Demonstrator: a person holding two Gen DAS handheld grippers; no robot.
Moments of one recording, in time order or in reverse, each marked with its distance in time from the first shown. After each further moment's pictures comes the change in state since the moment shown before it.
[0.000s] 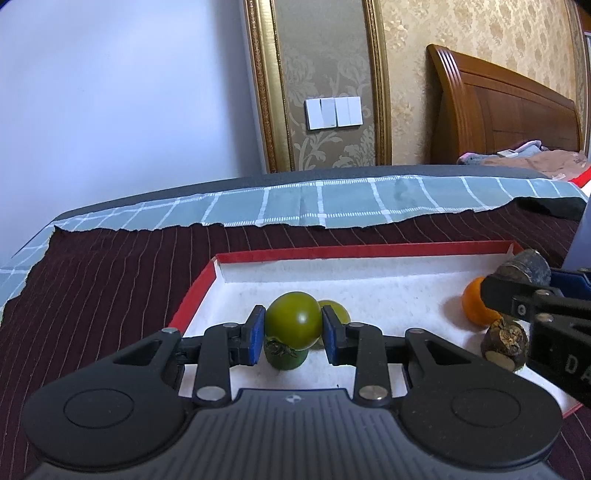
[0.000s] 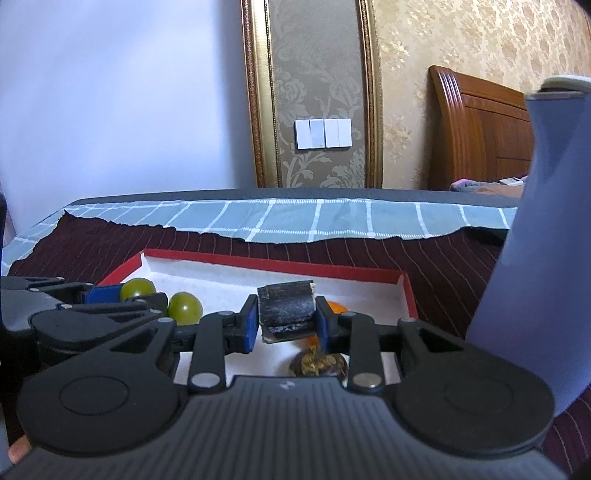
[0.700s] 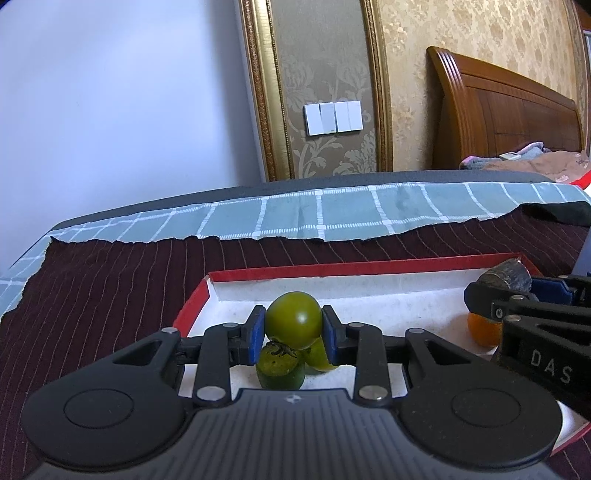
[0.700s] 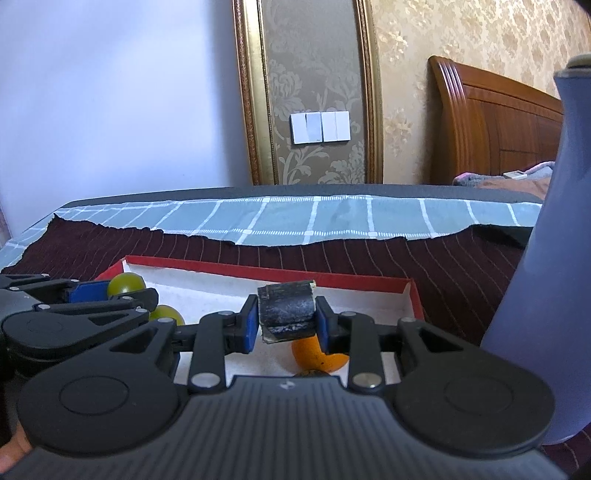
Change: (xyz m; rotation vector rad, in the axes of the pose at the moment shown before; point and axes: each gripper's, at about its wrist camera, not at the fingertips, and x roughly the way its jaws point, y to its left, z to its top) left arm 0.012 -0.006 0.010 0.007 -0.017 0.011; right arm 0.032 -0.009 0.006 0.020 0.016 0.001
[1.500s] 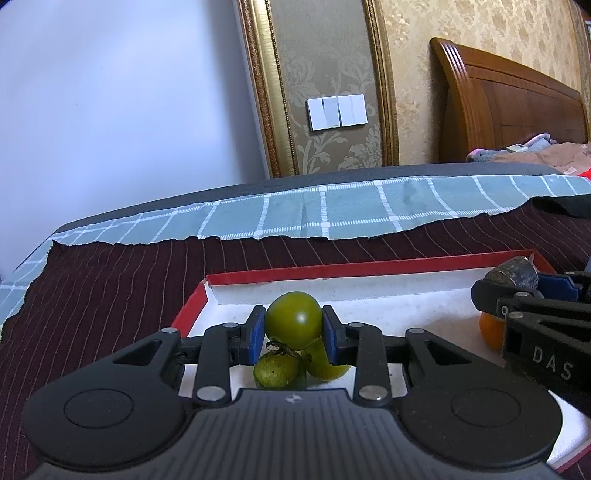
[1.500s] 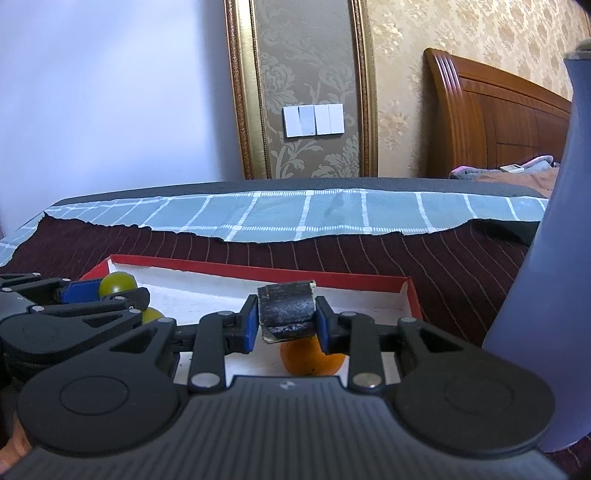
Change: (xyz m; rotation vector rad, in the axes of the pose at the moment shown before) left arm 0.013 -0.006 0.003 0.018 0.013 0.030; right arm 0.015 -0.003 0.002 0.006 0.020 -0.019
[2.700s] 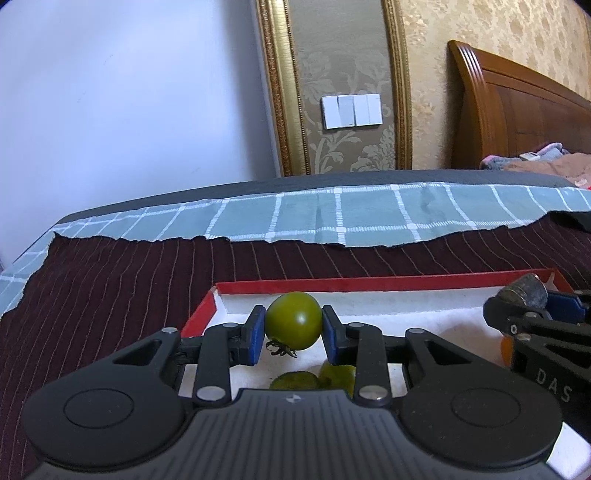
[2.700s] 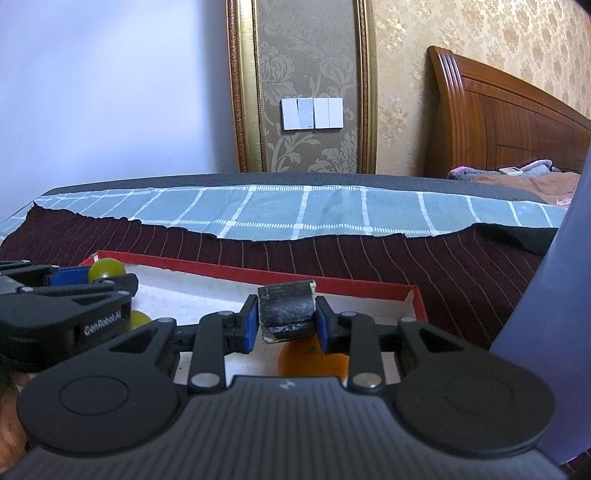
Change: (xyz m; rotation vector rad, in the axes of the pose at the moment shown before) left arm 0.016 0.012 0.009 -0.045 0.014 0.016; right arm 0.016 0.004 0.006 -0.024 0.025 -0.026
